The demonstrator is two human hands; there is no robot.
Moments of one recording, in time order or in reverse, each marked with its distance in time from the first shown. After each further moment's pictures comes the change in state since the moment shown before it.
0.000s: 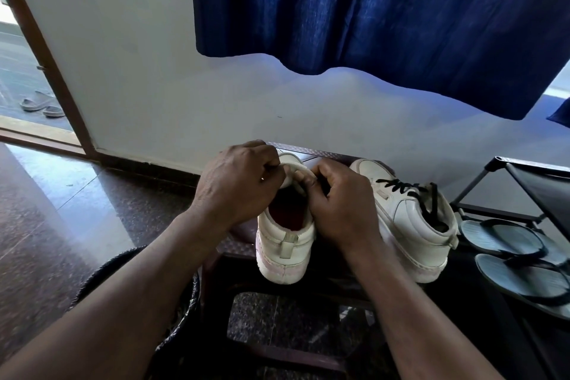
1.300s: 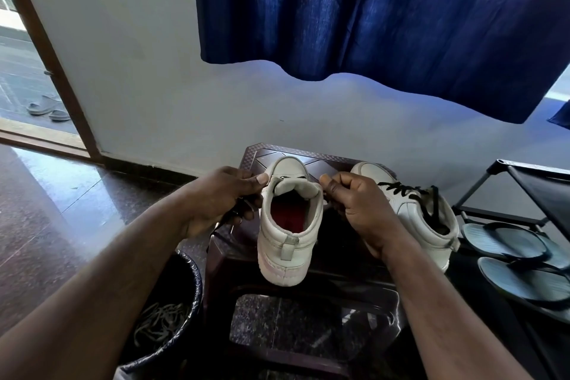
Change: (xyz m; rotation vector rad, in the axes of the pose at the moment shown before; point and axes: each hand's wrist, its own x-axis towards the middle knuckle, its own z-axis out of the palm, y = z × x) left_hand -0.008 -0.028 -0.018 -0.887 -0.556 -0.672; right_hand 0.006 0.024 -0.020 0.523 -0.277 0.471
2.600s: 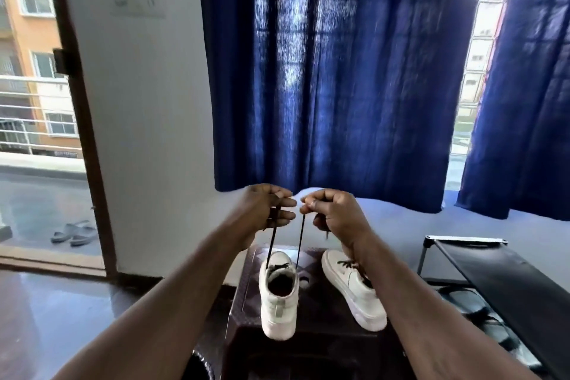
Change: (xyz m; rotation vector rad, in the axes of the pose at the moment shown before) left_hand -0.123 0.178 0.059 -0.125 0.134 0.390; right_hand -0.075 -0.199 -0.049 0.182 0.117 -0.171
